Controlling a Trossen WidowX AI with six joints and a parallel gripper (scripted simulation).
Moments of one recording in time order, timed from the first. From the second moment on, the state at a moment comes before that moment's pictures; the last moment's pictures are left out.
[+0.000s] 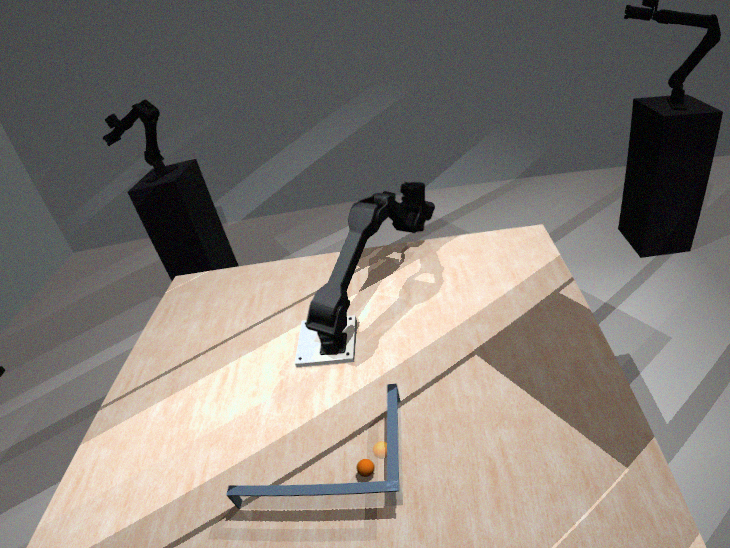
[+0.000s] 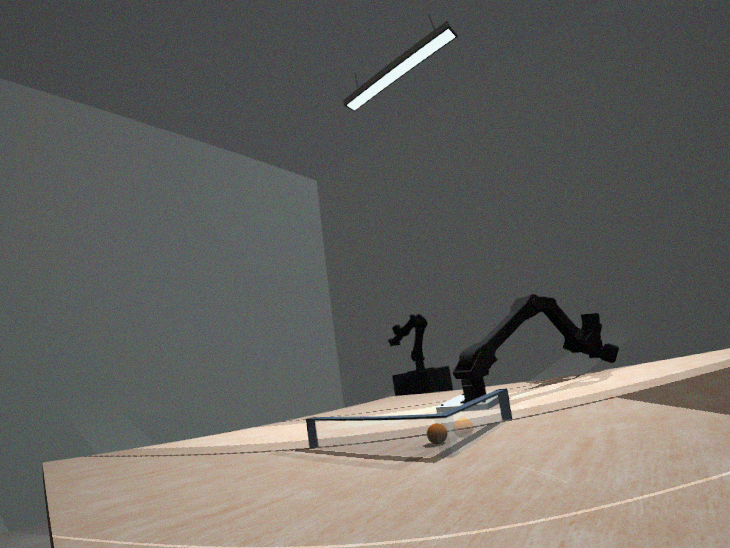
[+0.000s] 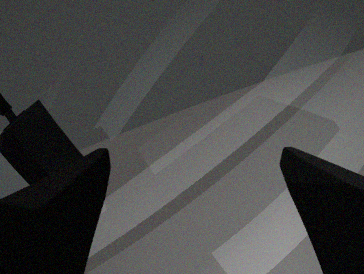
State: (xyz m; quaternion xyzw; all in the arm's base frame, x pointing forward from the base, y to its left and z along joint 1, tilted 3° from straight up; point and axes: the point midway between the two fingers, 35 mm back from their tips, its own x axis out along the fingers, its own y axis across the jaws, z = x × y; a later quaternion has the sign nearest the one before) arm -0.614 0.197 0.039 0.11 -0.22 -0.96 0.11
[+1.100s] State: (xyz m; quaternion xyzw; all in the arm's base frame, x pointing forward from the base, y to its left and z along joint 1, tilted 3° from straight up) arm -0.343 0.514 0.068 0.19 -0.15 -0.93 -0.26
